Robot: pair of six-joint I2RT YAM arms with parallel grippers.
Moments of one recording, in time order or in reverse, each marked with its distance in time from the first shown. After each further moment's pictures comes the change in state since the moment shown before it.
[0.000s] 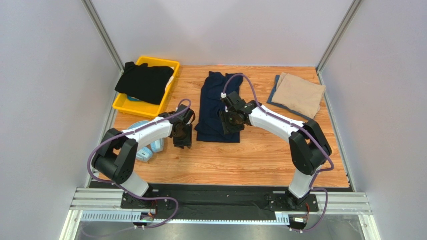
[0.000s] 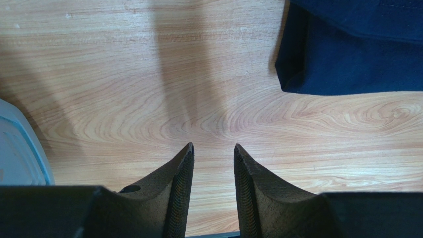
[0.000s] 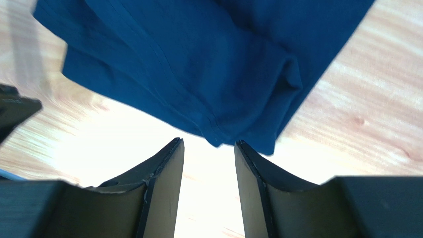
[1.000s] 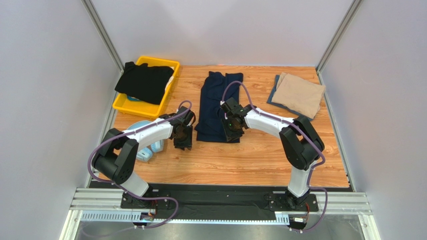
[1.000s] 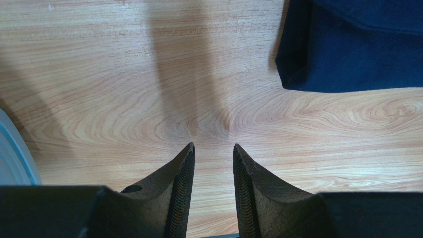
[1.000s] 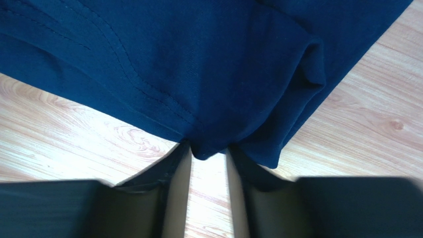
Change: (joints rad) left arm -0.011 0.000 -0.024 0.023 0.006 -0.008; right arm 0.001 0.076 -0.059 0.017 -0.031 -0.005
